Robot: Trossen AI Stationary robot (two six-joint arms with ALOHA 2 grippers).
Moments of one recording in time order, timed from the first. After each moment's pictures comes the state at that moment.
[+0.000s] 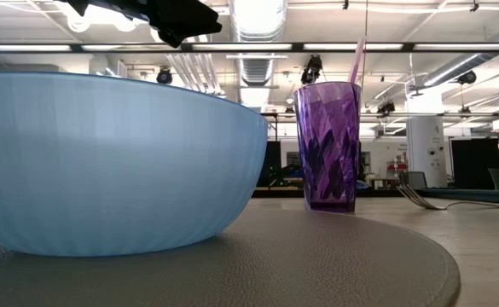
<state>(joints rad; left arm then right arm) 0.08 1.08 0.83 0.04 0.03 0.15 0.67 0.91 0.23 -0.28 -0.22 1.66</state>
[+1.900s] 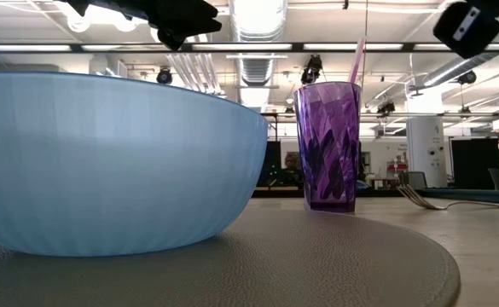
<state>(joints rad) 0.08 1.08 0.83 0.04 0.06 0.07 0.67 0.90 0.61 -0.17 0.45 0.72</state>
